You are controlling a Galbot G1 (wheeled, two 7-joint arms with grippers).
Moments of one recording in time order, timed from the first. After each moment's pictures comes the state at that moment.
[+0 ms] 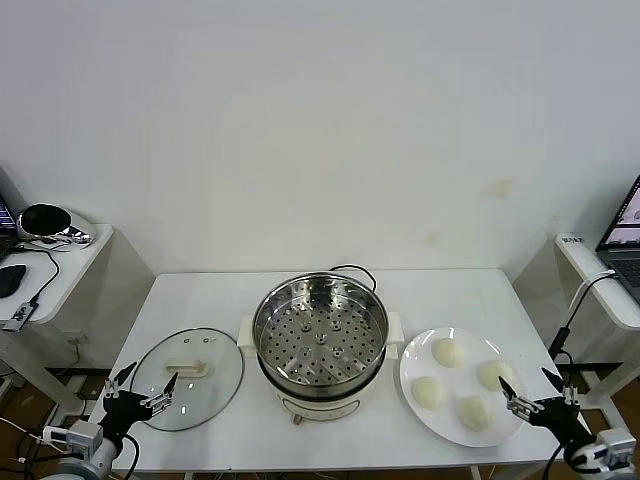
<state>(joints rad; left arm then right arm) 1.57 -1.24 -0.87 -1.94 -0.11 0.22 0.31 -1.63 1.14 1.00 1.99 0.32 -0.24 -0.33</state>
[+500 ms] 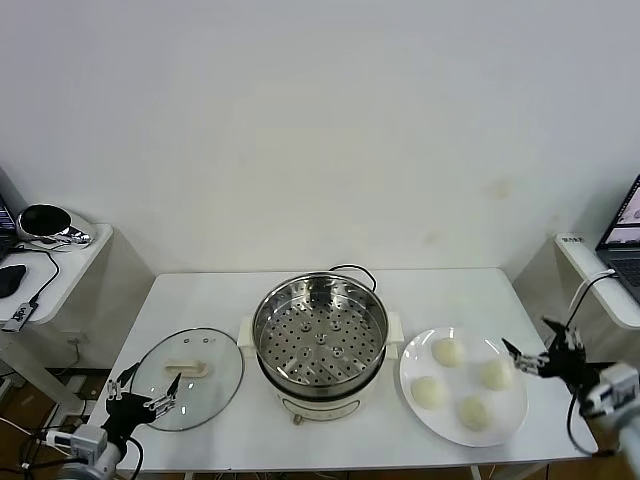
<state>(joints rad) 1.60 -1.28 -0.86 -1.99 -0.07 0.21 0.30 -1.36 0.73 0.88 1.88 0.14 -0.32 -0.64</state>
